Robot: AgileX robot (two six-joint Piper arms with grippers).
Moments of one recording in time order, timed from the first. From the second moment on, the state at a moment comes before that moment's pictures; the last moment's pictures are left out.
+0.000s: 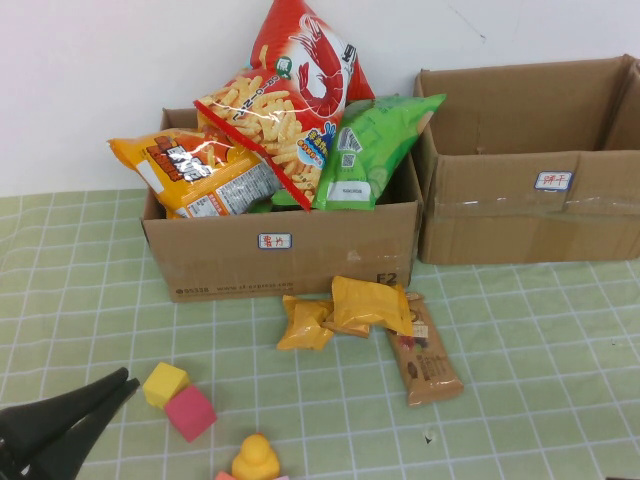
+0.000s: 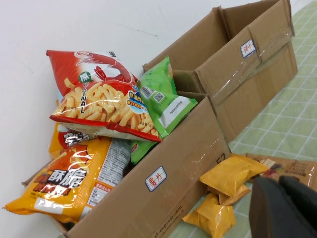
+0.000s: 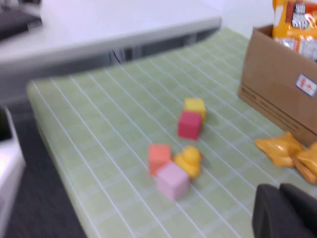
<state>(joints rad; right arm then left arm) 0.36 0.51 -0.40 1.07 0.75 -1.28 -0.67 0.42 -0.33 0.49 0.10 -0.16</state>
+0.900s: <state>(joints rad) 0.36 0.52 -0.40 1.25 0.60 -1.27 -0.67 0.42 -0.33 0.50 0.10 -0.16</state>
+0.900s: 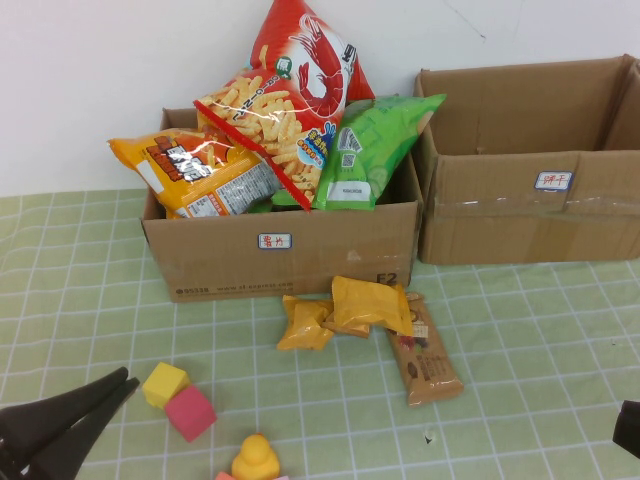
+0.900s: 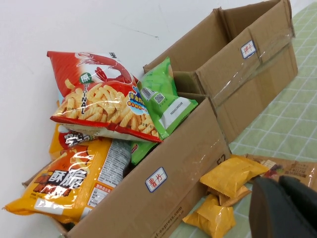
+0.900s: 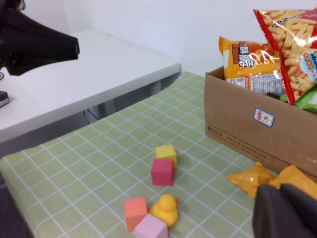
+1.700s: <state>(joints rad) 0.36 0.52 -0.40 1.25 0.60 -1.26 -0.15 0.06 0.02 -0.13 0.11 0.23</state>
